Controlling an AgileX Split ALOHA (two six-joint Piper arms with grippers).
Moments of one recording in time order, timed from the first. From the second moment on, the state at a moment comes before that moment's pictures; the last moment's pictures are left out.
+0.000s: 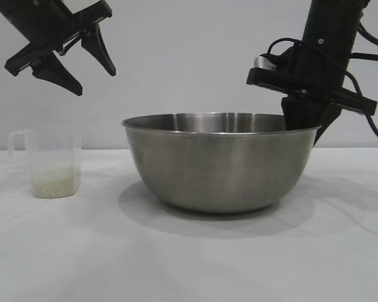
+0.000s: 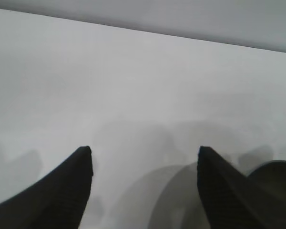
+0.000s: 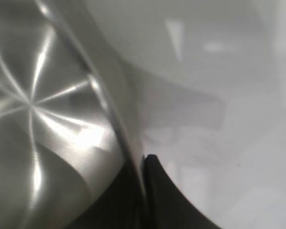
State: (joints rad) left arm -0.15 1.90 -1.30 -1.06 0.39 0.65; right arm 0.29 2.13 -1.58 0.34 1.13 -0.12
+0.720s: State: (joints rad) left arm -0.15 1.90 -1.30 -1.06 0.39 0.65; right arm 0.30 2.09 -1.58 0.34 1.11 -0.12
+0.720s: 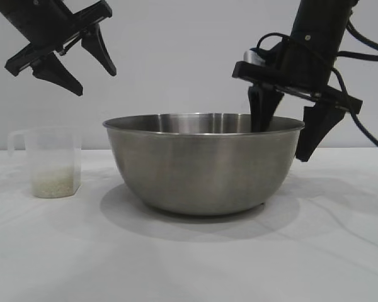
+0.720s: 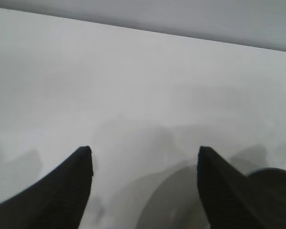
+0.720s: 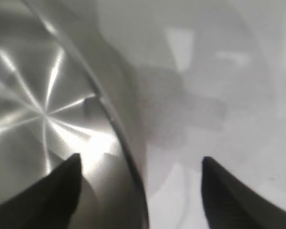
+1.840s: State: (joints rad) left arm -0.15 1.90 -1.30 -1.06 0.40 0.65; right arm 0.04 1.66 -1.58 0.11 1.24 -0.12
